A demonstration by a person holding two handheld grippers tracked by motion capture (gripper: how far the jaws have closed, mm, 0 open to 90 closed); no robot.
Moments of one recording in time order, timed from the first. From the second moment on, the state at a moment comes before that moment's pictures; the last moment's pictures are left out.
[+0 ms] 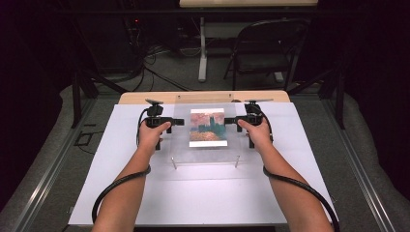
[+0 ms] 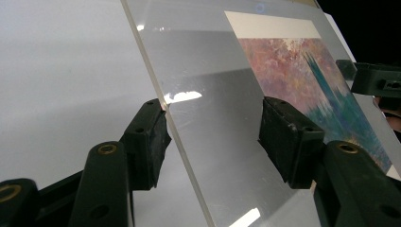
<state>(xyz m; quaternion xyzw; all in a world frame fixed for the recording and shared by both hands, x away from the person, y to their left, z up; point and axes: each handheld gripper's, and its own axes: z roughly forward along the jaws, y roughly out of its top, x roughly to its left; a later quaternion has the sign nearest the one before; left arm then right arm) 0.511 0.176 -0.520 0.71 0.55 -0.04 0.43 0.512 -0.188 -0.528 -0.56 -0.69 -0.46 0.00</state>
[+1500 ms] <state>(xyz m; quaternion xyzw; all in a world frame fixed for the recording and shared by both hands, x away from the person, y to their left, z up) 0.477 0.184 -0.467 0.74 0.52 -0.01 0.43 0.478 -0.190 -0.475 -0.51 -0.72 -0.46 -0.04</state>
